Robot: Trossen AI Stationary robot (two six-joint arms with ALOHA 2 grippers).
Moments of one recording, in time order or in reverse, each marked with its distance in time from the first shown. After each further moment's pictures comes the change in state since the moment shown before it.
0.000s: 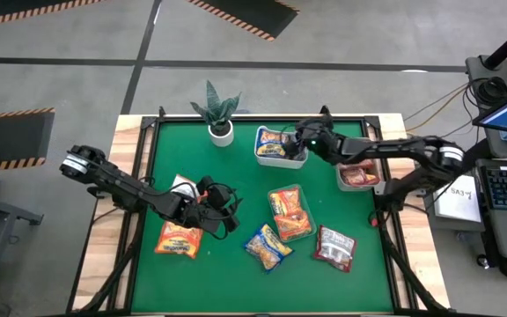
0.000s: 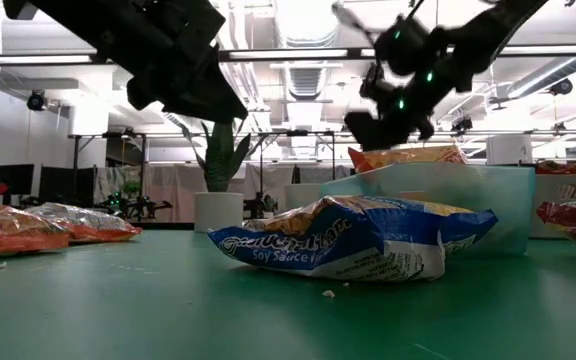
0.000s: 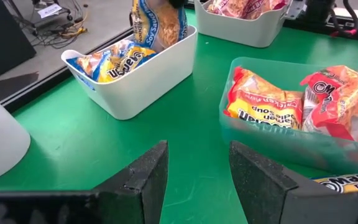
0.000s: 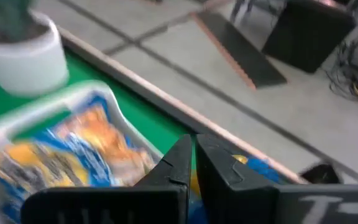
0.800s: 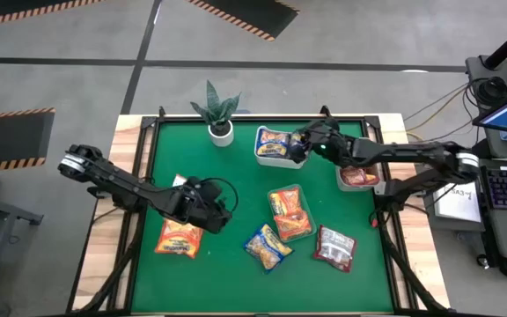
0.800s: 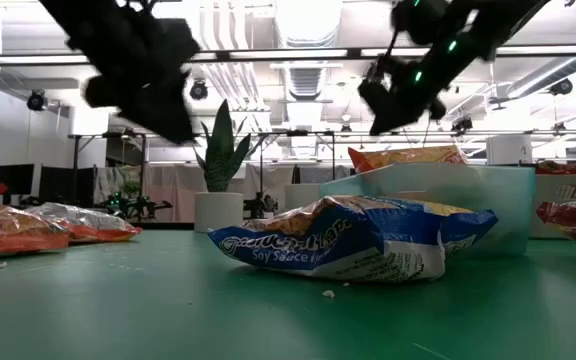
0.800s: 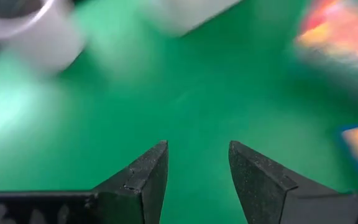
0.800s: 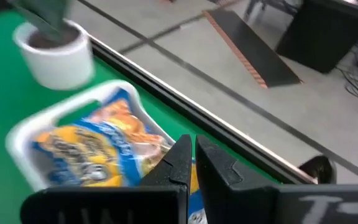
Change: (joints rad) left arm 0.016 -0.016 0.139 -0.647 0.123 -0.471; right arm 0.081 -0.179 0.004 -0.175 -0.013 0.036
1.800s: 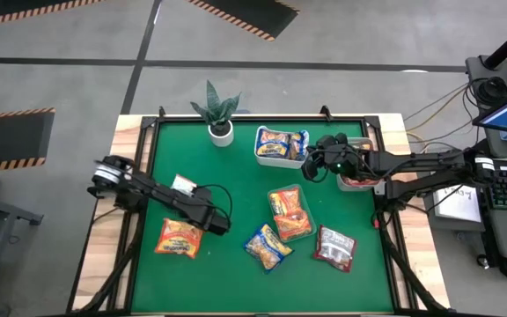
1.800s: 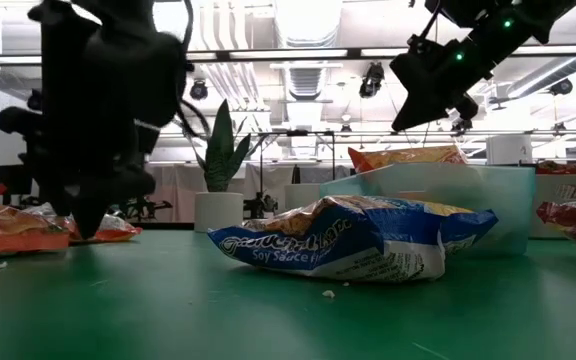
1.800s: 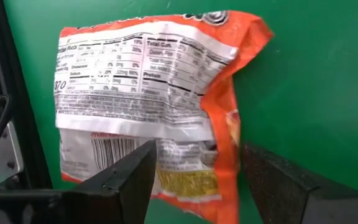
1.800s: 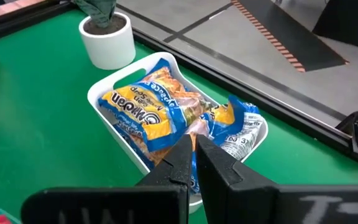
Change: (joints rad) left arm 0.039 0.340 0.070 -0.481 0.373 -0.468; right arm 0.159 -0.195 -0.119 -0.132 0.003 0.211
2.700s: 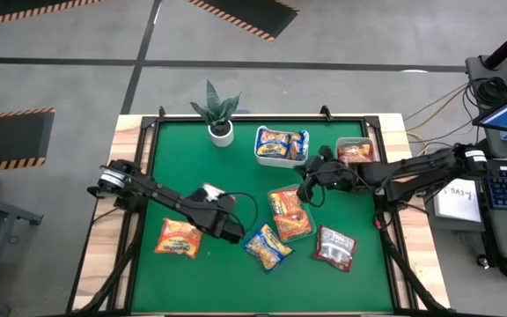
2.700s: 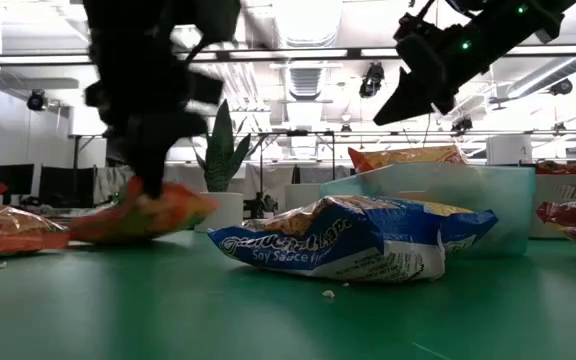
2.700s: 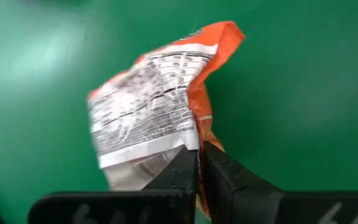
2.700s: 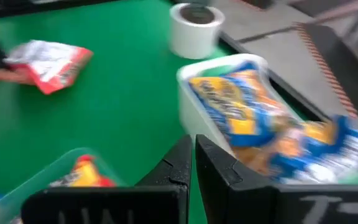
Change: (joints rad) left arm -0.034 0.056 0.276 0.046 -0.118 0.407; right arm 0.186 0.095 0.000 0.130 -0.074 -0.179
